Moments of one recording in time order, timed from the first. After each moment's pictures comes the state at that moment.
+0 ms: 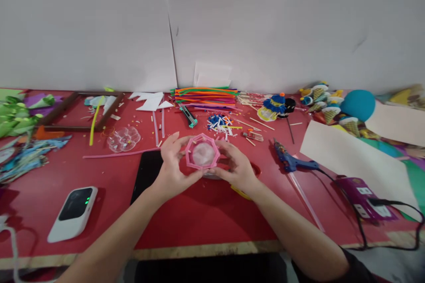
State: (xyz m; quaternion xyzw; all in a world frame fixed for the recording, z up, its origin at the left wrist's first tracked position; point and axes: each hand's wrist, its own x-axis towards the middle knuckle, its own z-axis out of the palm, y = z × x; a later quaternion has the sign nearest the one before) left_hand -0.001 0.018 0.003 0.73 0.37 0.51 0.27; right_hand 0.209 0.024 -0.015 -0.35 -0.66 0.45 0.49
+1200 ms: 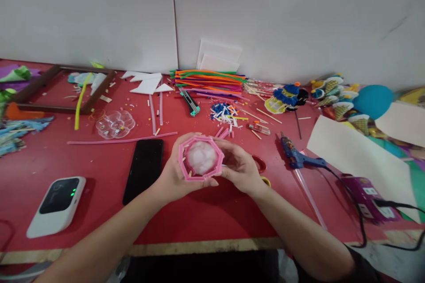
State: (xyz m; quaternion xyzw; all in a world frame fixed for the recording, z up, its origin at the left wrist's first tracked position) left_hand 0.008 0.002 0.003 0.66 0.37 0.51 0.41; right_hand 0.205 0.013 -0.007 -0.31 -0.64 0.52 0.48
